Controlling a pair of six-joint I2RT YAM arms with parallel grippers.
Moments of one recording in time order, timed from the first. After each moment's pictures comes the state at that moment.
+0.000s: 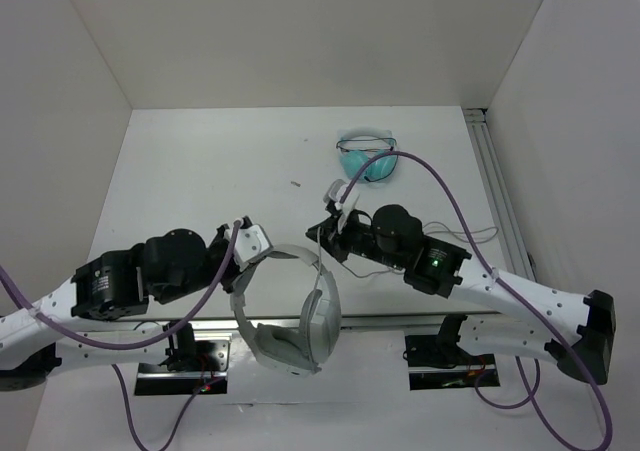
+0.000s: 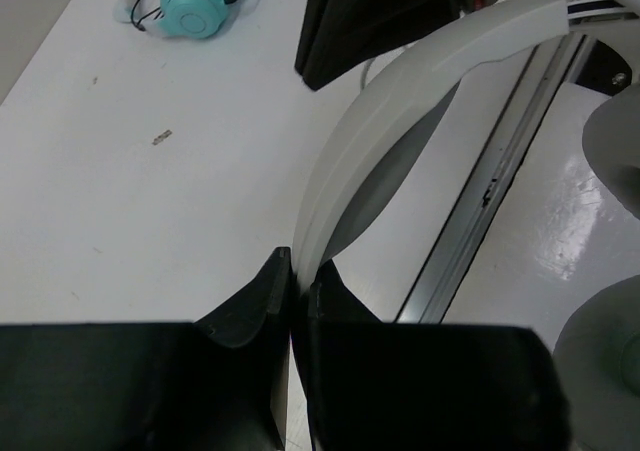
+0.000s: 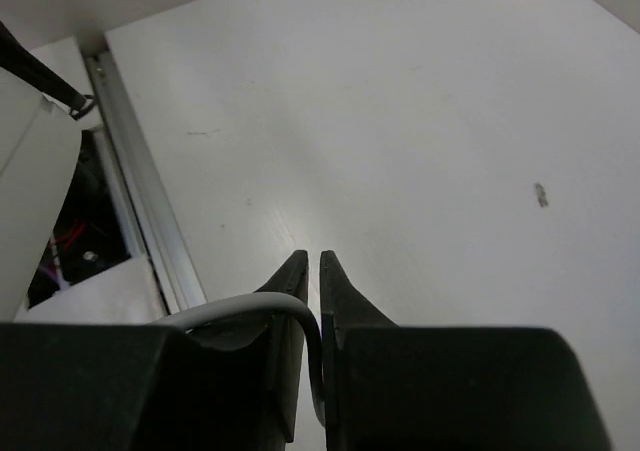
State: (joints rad) left arm -1.23 0.76 1.17 -0.85 -0.30 0.10; right arm 1.04 0.99 0.86 -0.06 0.02 0.01
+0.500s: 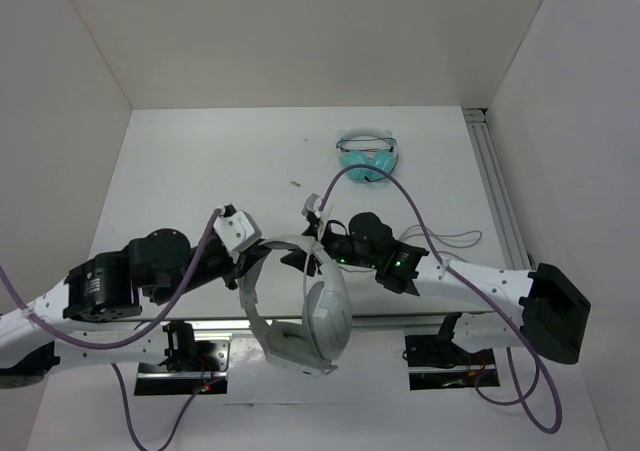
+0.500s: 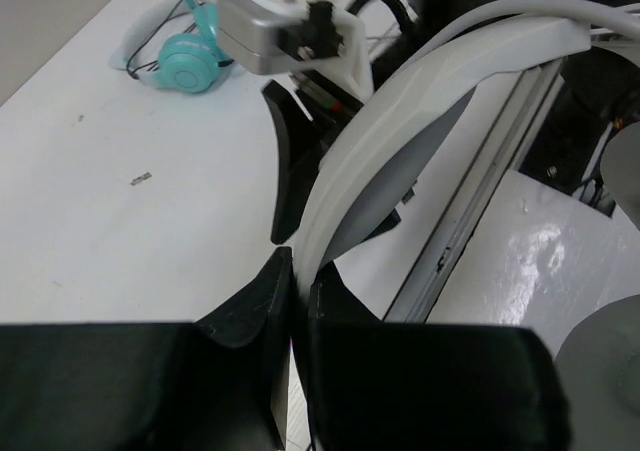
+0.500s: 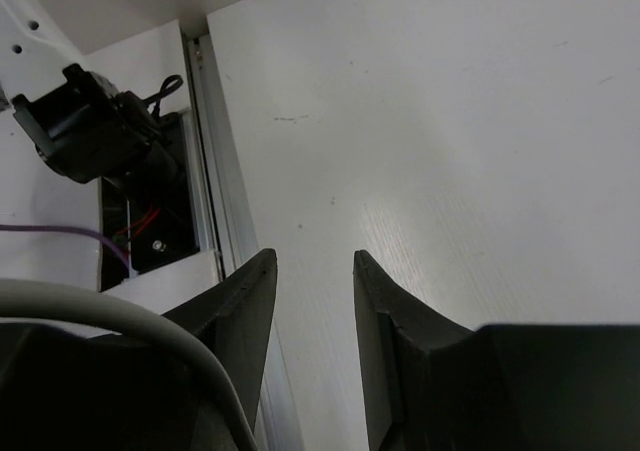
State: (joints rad) left arm -1.25 0.74 1.18 -0.73 -0.31 0.00; right arm 1.00 1.21 0.70 0.34 -0.28 0.14
